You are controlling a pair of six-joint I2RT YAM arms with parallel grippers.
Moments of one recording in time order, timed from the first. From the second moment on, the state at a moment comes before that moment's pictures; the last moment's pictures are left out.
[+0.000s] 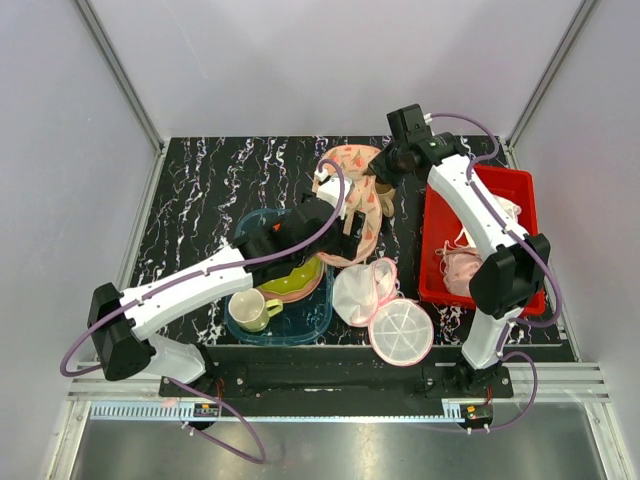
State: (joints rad) left arm -1.00 1.39 1.27 -0.38 -0.34 -0.33; right arm 0.43 1.82 1.86 -0.88 0.05 1.14
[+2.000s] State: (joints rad) left arm -0.46 1.10 1.10 -0.48 -0.02 -0.40; right arm 0.42 1.82 1.63 -0.56 -0.54 0.84
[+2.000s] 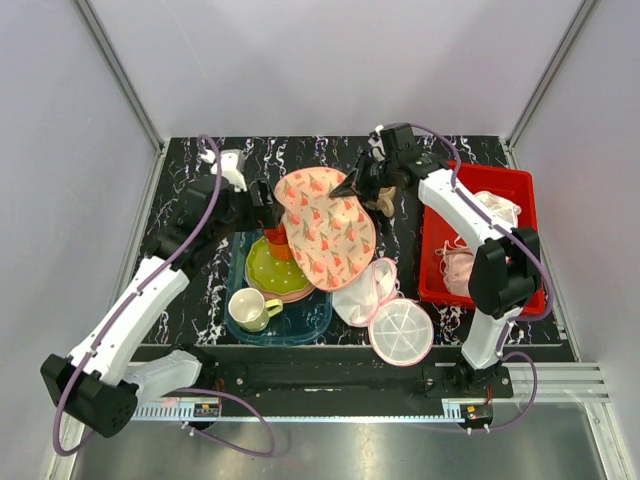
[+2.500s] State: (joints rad) left arm -0.42 1.11 1.11 -0.54 -0.06 -0.40; right arm 0.48 1.86 1.54 -0.44 -0.43 0.80
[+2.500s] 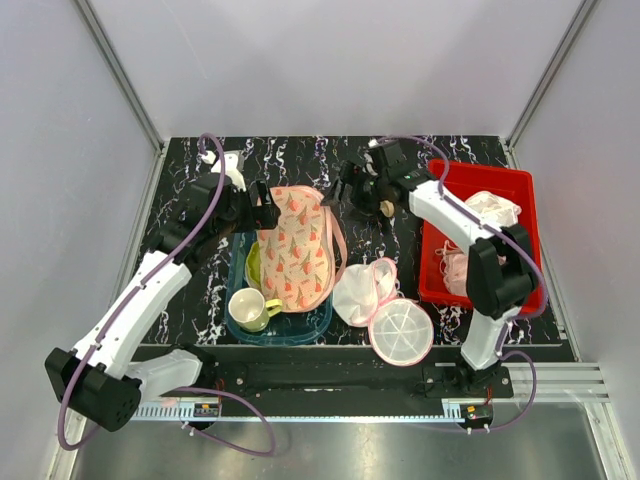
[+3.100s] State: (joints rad) left arm -0.71 1.24 1.22 -0.59 -0.12 -0.47; right arm 0.45 1.41 1.08 -0.31 -0.28 0.77
